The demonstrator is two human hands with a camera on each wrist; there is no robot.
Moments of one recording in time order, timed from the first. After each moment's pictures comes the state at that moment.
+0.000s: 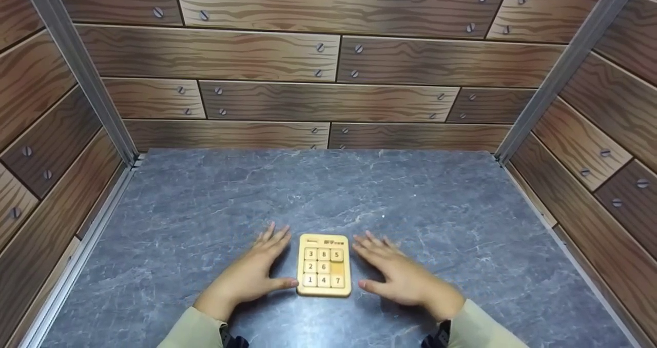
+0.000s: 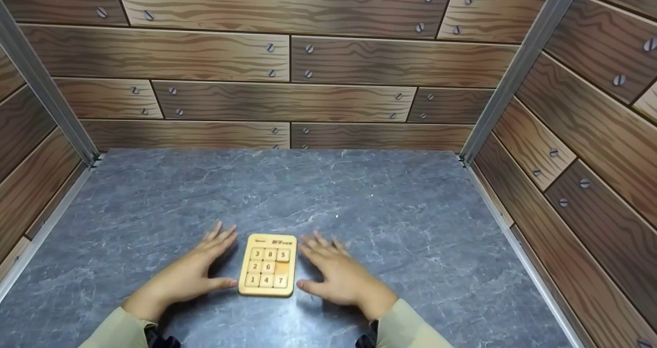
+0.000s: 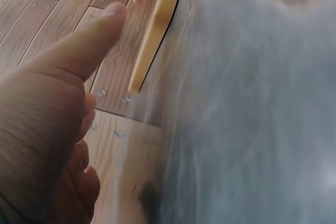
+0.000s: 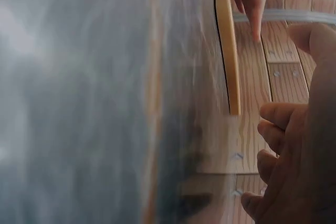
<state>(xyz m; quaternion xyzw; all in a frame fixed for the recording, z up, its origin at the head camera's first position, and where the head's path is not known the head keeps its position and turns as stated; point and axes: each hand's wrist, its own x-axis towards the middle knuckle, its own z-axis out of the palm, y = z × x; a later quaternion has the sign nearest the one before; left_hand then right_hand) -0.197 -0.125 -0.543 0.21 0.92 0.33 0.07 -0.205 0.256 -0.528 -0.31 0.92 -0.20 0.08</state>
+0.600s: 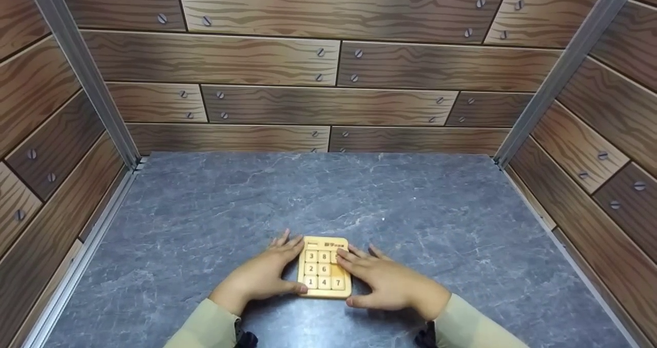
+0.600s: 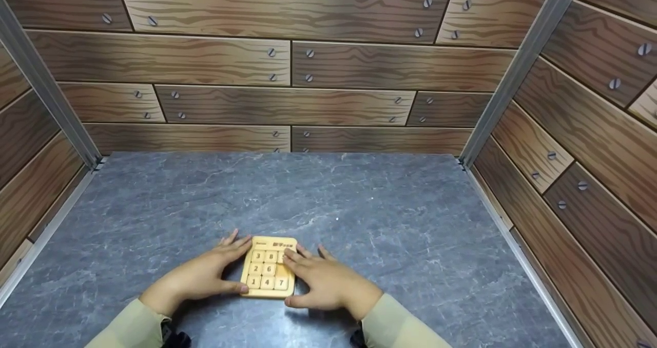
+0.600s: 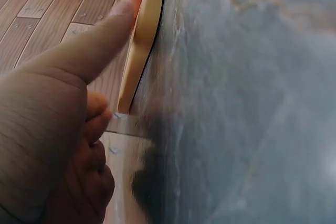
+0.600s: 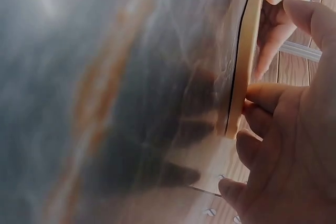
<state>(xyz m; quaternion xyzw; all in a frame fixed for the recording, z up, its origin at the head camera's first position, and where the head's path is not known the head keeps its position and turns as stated) -0.207 -0.107 -0.536 0.24 0.91 0.32 0.13 -0.206 0.227 -0.514 -0.36 0.91 -0.12 0.17</state>
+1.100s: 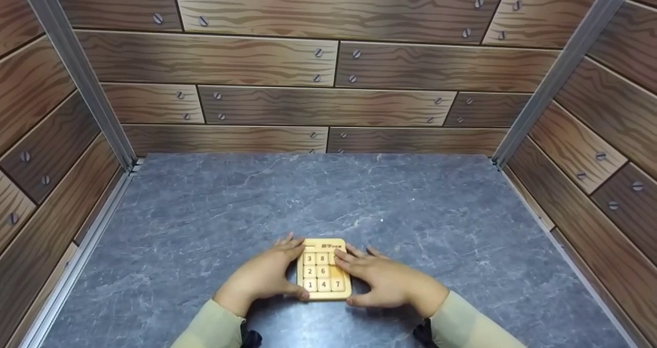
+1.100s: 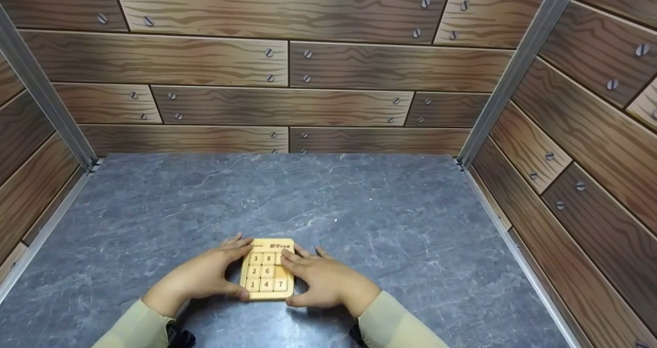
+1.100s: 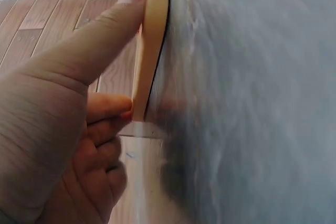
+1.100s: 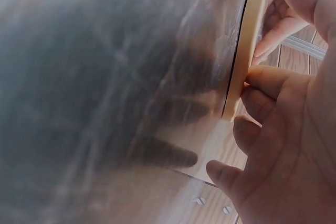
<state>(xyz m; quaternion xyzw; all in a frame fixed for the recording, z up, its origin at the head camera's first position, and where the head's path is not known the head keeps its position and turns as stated) -0.212 -0.091 -0.524 0.23 0.92 0.29 0.13 -0.216 0.227 -0.509 -0.36 0.90 -0.14 0.20</state>
